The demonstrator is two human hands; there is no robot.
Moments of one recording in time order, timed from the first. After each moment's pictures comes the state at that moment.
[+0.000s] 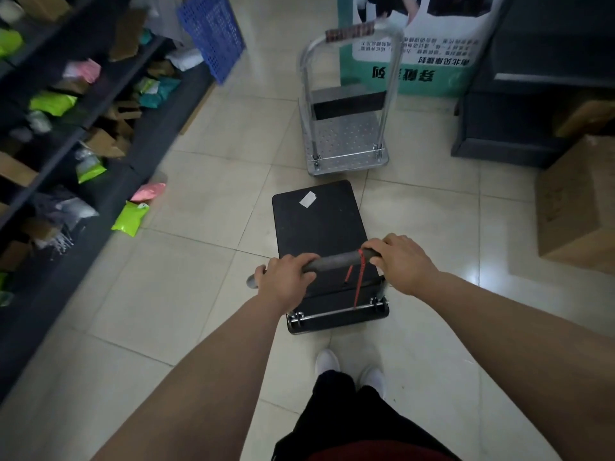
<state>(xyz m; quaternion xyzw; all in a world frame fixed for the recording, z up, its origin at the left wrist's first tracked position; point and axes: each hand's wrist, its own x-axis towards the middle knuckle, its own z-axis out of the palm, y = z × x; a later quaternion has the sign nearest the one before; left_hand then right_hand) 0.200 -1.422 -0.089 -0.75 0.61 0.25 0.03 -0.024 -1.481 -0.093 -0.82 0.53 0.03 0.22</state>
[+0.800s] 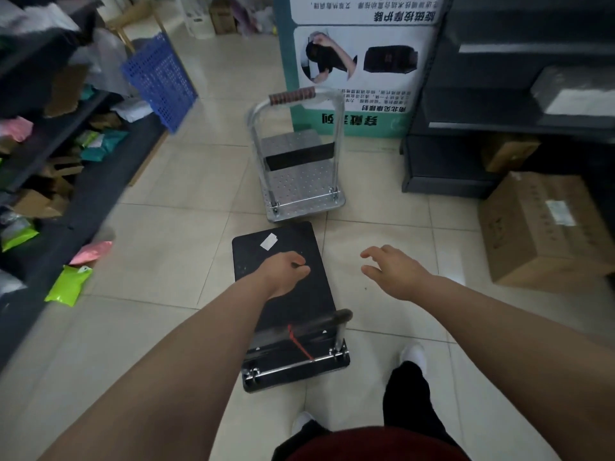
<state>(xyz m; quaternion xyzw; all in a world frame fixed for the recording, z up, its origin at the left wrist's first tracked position) 0.155 -1.601 -0.069 -0.68 0.63 0.38 0.02 -0.086 -1.594 -0.064 -0.73 0.62 0.03 0.28</state>
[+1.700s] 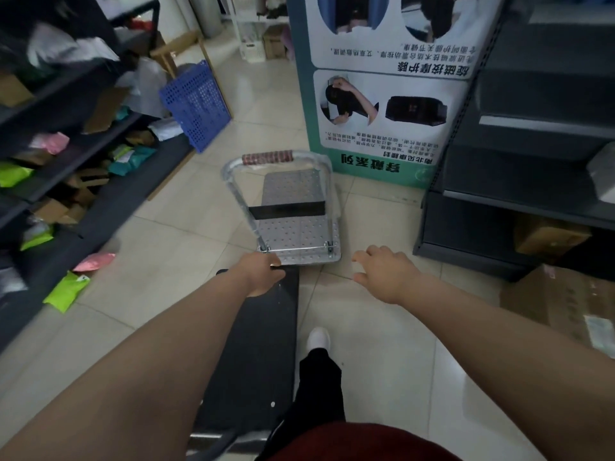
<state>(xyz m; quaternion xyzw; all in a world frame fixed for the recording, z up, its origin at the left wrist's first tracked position) 0.028 -1.843 -0.043 -0.75 0.60 0.25 0.07 -0.230 -1.883 -0.035 -0.86 0.48 0.12 0.14</state>
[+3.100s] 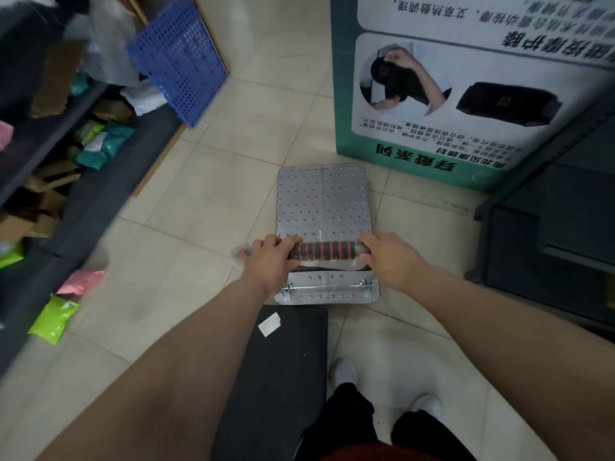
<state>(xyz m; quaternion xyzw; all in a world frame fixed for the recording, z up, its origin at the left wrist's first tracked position) 0.212 -2.198 -0.105 -0.76 0.60 0.25 0.05 -0.020 -2.266 -0.111 -0.82 0.50 0.06 0.28</state>
